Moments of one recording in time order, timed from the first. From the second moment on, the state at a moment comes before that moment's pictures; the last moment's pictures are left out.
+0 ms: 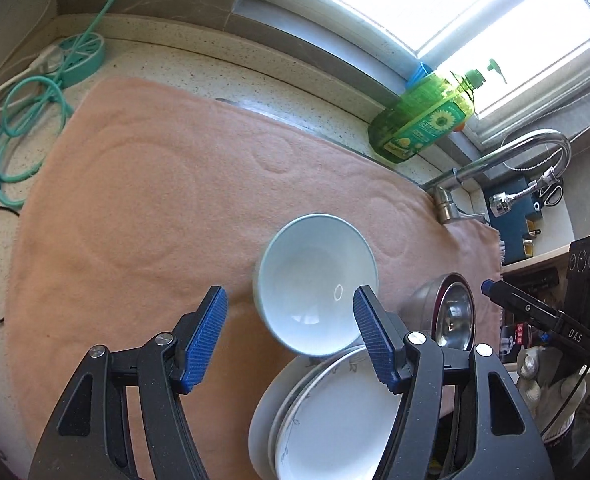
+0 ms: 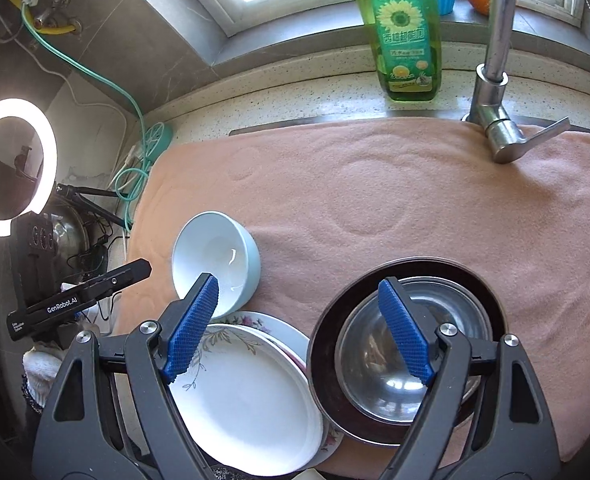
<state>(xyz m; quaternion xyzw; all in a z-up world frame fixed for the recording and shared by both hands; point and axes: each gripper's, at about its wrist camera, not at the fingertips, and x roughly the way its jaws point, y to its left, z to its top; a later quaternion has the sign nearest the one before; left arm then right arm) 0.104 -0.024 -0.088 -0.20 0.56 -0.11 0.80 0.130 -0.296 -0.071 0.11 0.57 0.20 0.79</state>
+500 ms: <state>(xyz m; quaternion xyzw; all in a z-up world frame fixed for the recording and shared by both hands) 0.107 -0.014 -0.109 -0.23 0.56 -0.12 0.78 0.149 -0.243 -0.102 0.11 0.60 0.23 0.76</state>
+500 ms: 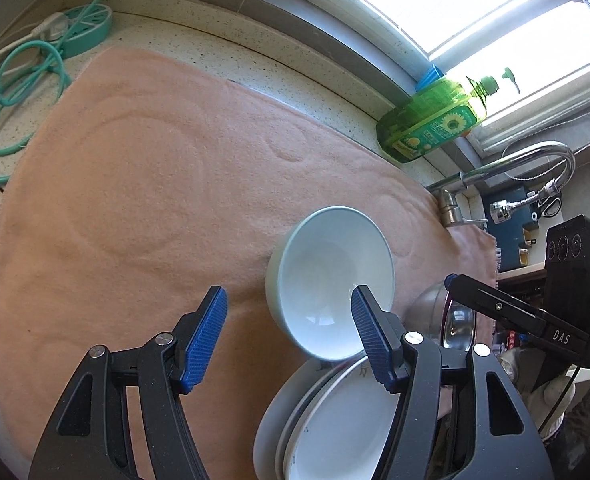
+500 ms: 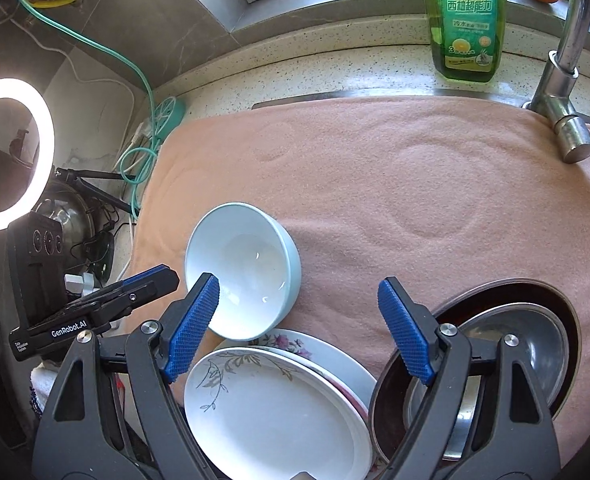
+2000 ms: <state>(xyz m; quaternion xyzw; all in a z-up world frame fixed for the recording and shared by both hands) 0.119 -0.022 -0.102 -0.24 0.55 -0.16 0.78 0.154 -0.232 -0.109 0.11 0.62 0.22 0.75</state>
